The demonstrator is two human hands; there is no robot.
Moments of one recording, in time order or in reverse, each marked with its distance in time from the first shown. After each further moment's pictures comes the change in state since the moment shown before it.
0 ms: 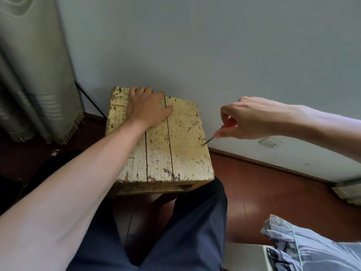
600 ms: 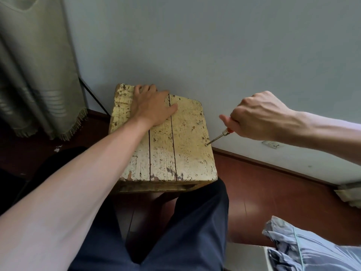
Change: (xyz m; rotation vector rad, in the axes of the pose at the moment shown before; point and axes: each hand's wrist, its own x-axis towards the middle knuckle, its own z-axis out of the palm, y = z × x) left_hand -0.003 0.000 -0.003 -0.027 0.010 -0.001; right_hand 0.006 0.001 0.011 -0.284 0.235 -0.098
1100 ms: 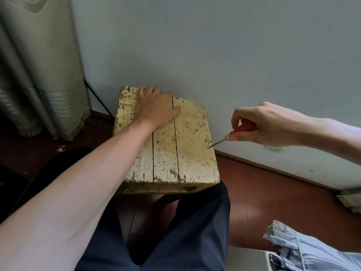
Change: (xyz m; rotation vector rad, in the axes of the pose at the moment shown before) left_hand 0.002 -0.001 0.003 0.020 -0.001 0.003; right_hand -0.024 0.012 -0.009 0.507 -0.092 0.020
